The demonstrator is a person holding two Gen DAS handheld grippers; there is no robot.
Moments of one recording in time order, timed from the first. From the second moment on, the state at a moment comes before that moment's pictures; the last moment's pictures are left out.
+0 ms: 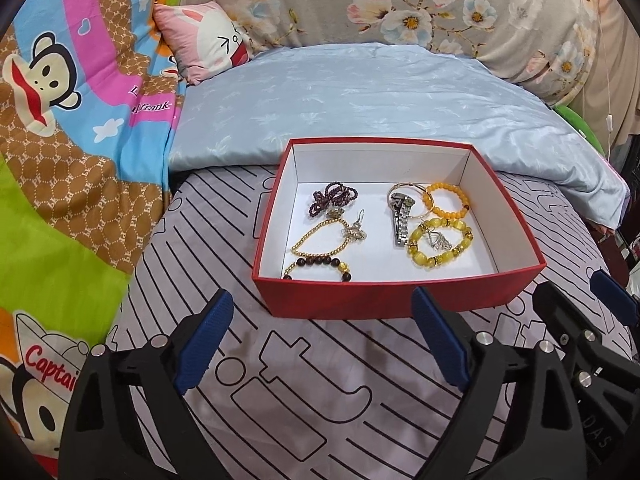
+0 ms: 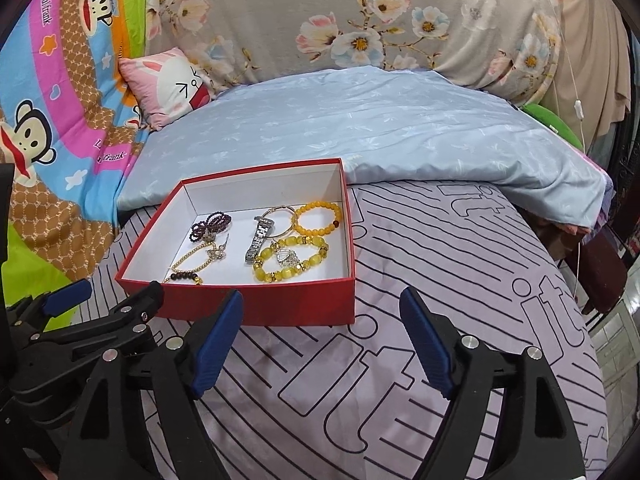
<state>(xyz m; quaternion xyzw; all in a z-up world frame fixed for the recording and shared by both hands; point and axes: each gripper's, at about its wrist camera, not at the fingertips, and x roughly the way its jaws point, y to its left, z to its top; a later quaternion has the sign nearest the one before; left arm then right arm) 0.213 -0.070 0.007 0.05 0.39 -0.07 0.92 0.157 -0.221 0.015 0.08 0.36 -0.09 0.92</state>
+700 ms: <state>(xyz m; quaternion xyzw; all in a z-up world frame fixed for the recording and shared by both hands) 0.206 -0.062 0.007 0.04 0.39 -0.06 0.92 0.151 -0.212 0.018 0.06 0.36 -0.09 0.93</state>
